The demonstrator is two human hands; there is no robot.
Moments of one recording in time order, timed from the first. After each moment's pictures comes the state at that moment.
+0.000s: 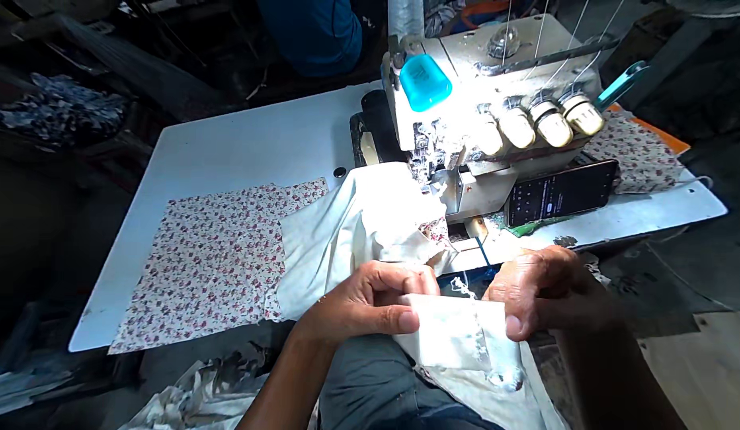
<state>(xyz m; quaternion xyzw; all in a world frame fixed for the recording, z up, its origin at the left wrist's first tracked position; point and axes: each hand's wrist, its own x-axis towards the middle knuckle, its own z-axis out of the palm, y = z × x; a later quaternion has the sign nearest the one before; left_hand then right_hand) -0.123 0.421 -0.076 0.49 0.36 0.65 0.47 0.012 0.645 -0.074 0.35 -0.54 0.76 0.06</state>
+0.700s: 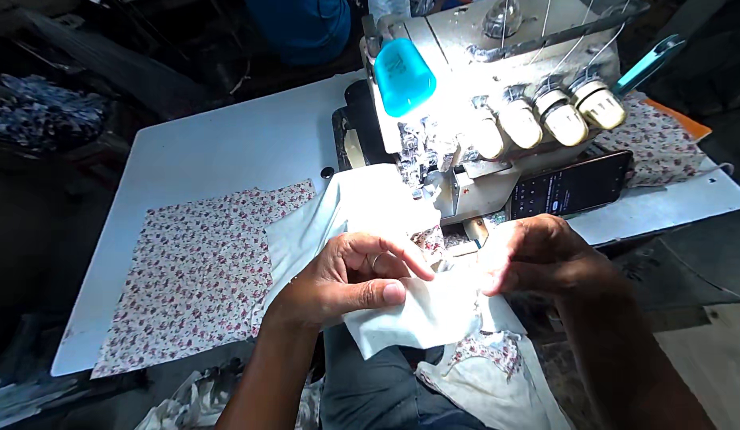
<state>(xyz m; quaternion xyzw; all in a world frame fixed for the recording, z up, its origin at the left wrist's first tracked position) -0.157 0.436 -0.055 0.48 0.42 0.63 0.44 -0.015 0.672 -0.084 0.29 -0.56 0.78 0.05</state>
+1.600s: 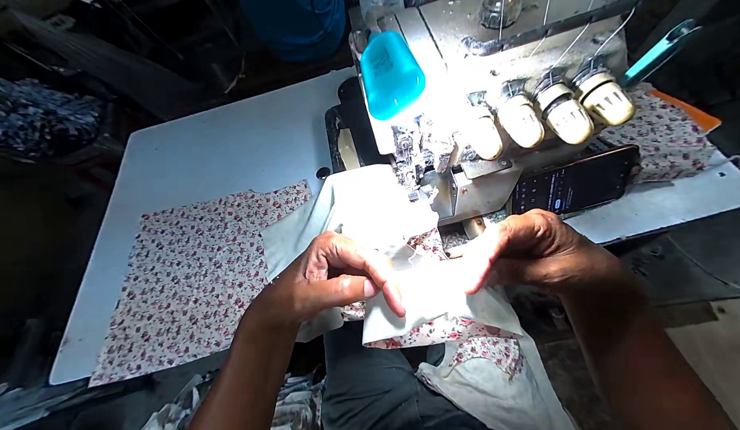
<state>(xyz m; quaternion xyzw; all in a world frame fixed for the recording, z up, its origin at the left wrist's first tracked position) -0.179 0.430 -0.057 0.51 0.44 0.58 0.45 -0.025 0.680 -0.091 0.29 -0.59 0.75 0.06</state>
